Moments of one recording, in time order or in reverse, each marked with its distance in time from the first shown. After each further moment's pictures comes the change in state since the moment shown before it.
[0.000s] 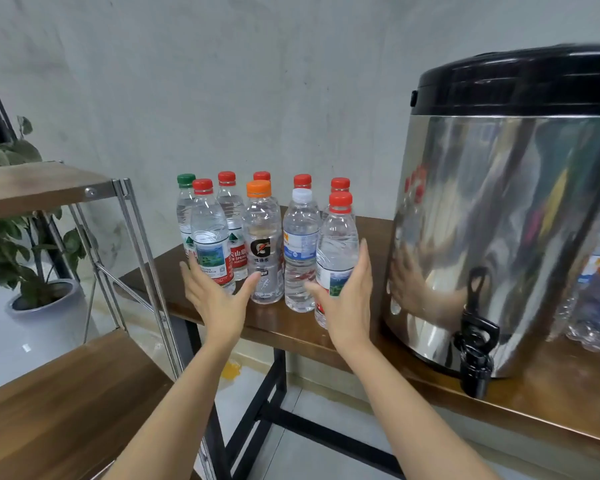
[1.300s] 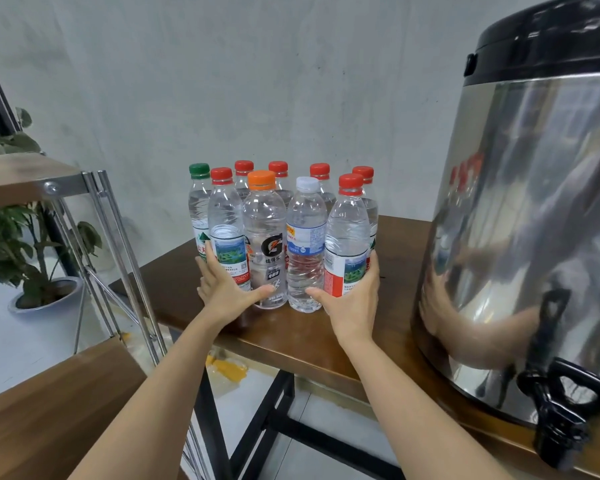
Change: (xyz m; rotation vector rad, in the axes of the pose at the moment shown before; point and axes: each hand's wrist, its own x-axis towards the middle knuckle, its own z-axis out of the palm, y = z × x) left_hand 0.076 -0.041 0.033 0.259 -0.346 -0.035; right_hand 0.053 0.065 0.070 0.023 0.084 0.126
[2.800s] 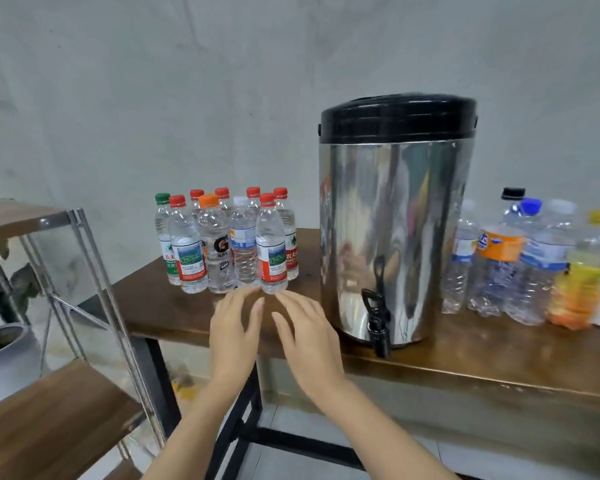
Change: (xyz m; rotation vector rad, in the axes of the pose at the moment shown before) left_hand -0.186 0.094 0.004 -0.214 0.153 0.509; right_hand -0.124 -0.079 -0.153 -0.317 -0.211 -0.471
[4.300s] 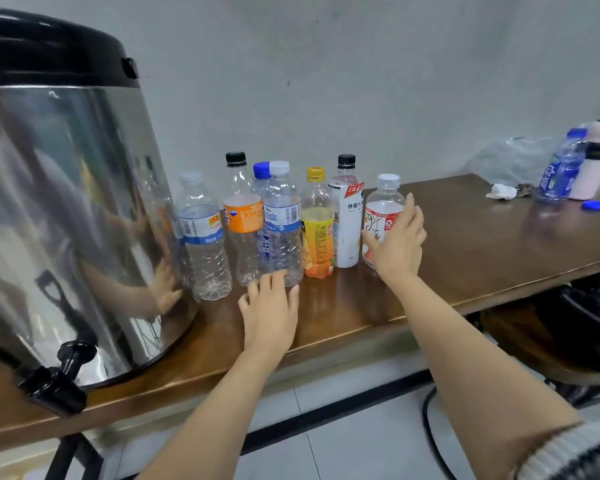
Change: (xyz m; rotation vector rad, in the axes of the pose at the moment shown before) left_hand -0.089 0.247 0.322 0.184 -0.625 0.193; right_hand -0.052 0.323 -0.374 -0.613 0.589 0.815
